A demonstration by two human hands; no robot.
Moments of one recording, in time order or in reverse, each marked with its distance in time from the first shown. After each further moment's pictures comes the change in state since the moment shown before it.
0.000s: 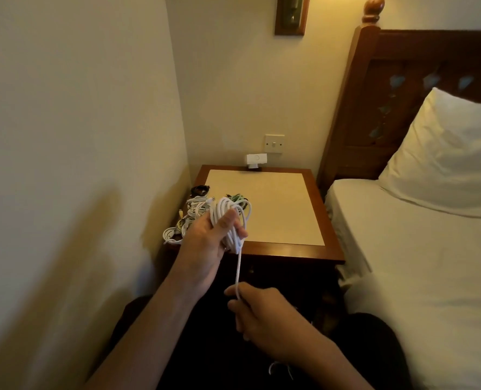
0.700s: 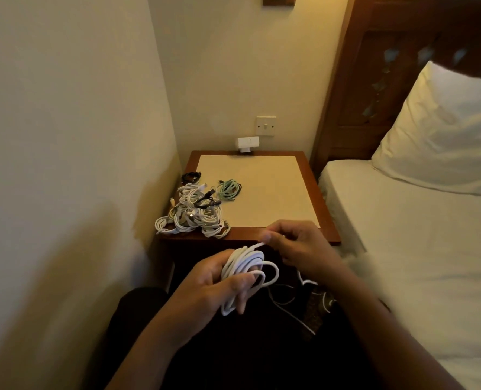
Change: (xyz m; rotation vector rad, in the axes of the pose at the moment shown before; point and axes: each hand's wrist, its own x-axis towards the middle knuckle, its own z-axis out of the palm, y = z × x) left_hand -0.061 -0.019 -0.015 0.257 -0.406 -0.171; right_hand 0.022 0.041 -0.067 0.356 0.344 -0.159
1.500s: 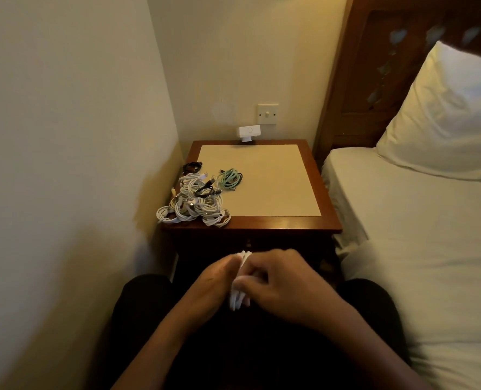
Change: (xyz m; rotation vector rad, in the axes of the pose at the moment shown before) left_hand 0.011 -0.049 0.007 0.064 0.127 -0.198; right_hand -0.052 -0.039 0.042 -0.424 -0.213 0.047
